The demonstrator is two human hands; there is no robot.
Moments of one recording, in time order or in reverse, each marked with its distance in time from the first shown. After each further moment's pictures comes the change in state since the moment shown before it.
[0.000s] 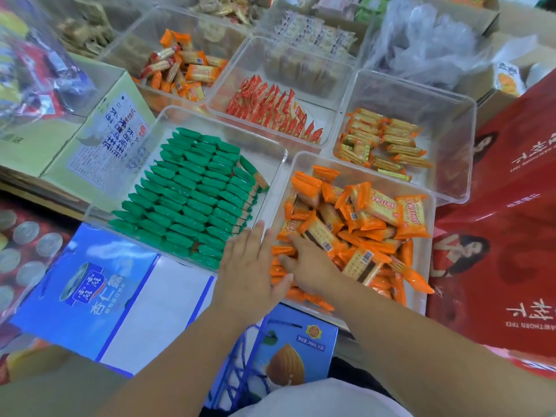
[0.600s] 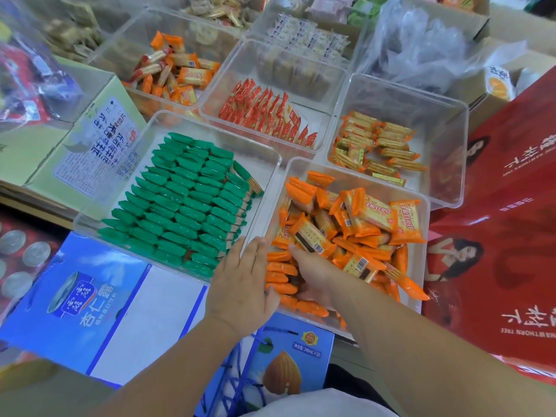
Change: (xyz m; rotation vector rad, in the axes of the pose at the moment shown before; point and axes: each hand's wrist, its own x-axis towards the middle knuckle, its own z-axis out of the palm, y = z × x) left_hand 0.001 -0.003 0.009 0.060 -0.015 0.001; right_hand -0.002 -0.005 -0.012 0.975 -0.202 0.596
